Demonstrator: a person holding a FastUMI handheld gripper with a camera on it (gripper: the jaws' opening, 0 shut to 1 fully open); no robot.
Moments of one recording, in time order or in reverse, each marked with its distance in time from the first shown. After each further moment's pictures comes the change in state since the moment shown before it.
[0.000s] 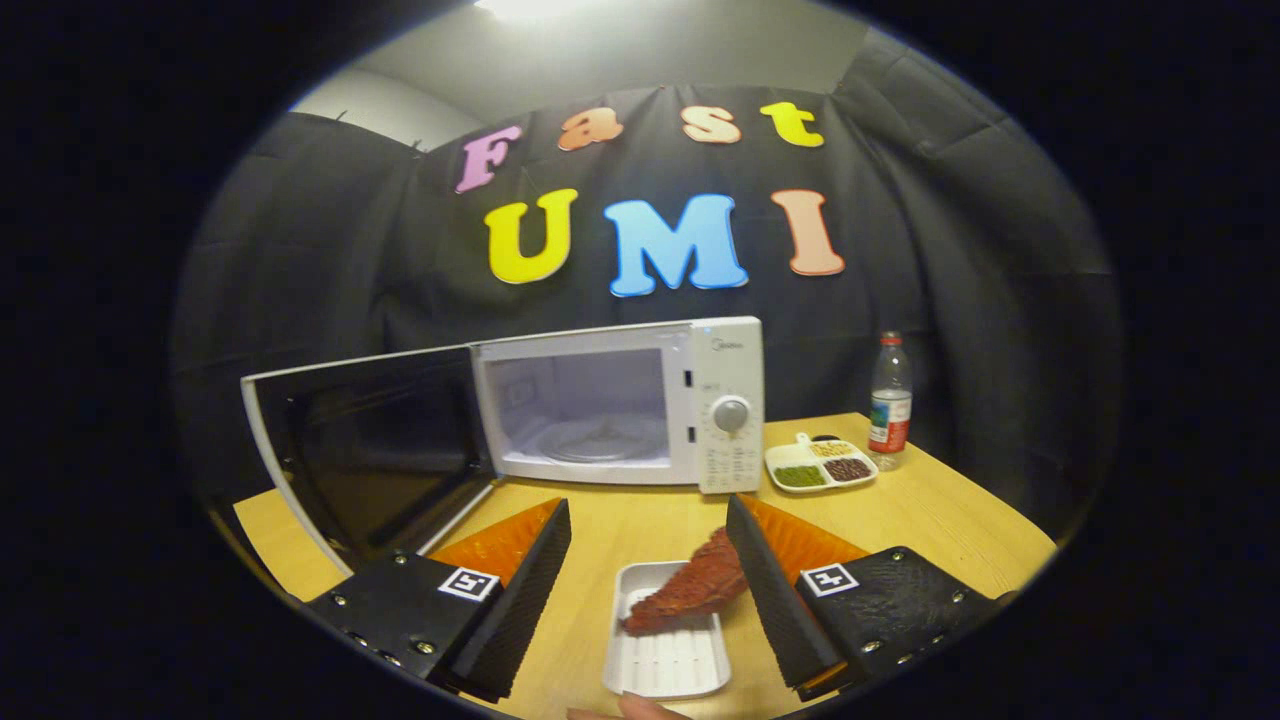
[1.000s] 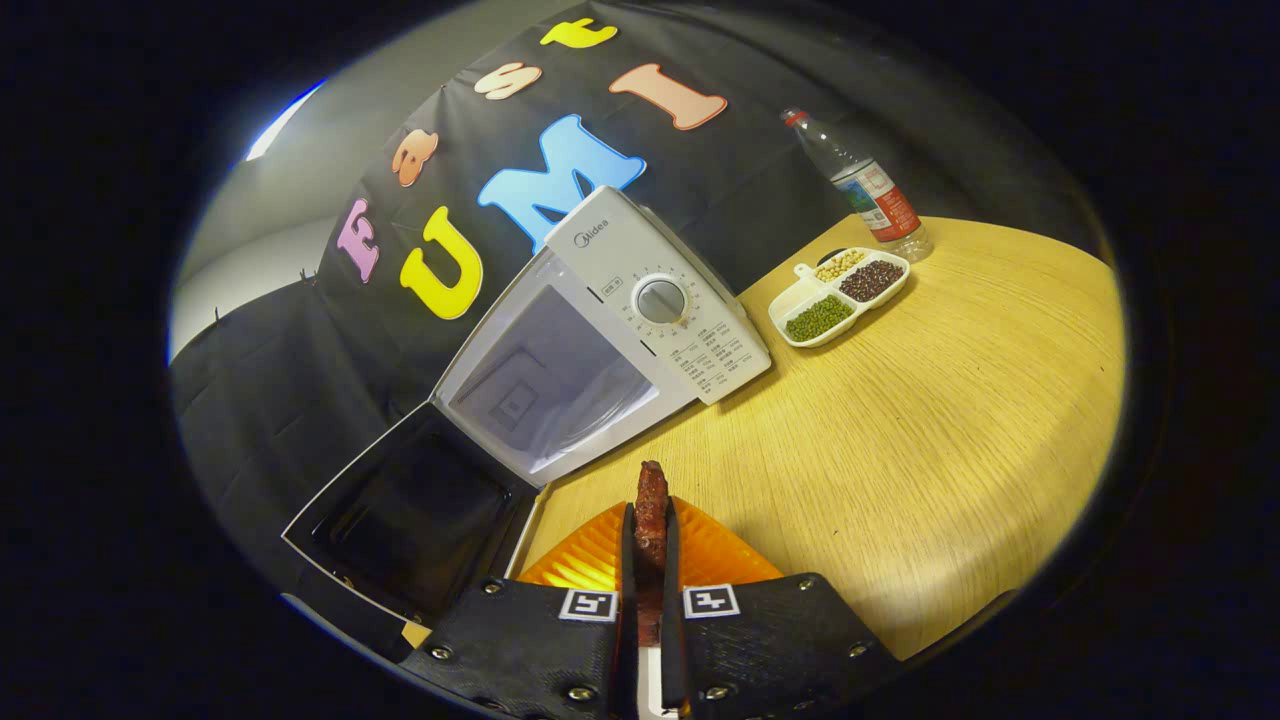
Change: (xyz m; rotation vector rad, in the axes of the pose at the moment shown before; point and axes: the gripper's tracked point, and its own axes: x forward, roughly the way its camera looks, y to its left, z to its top) arm 0.046 0.003 -0.038 0.607 0.206 0.207
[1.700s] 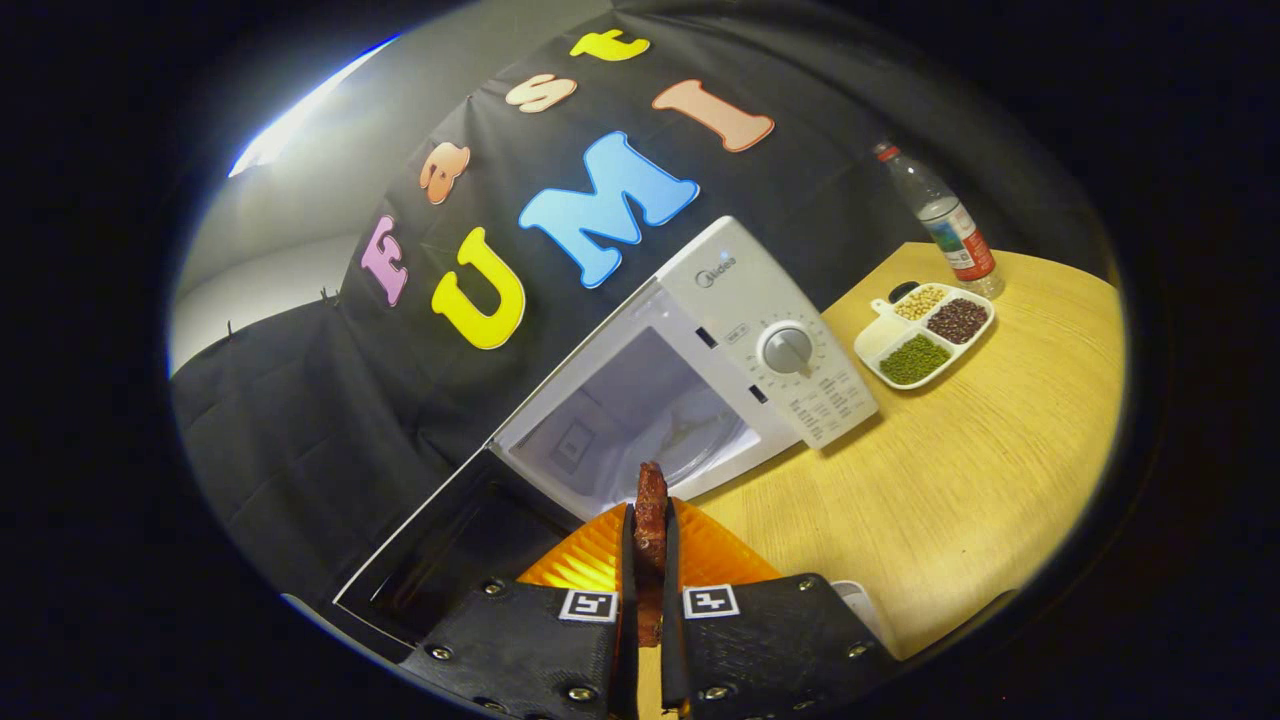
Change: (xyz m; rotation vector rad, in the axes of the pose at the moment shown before) arm 0.049 0.107 0.036 -0.006 -0.087 0.071
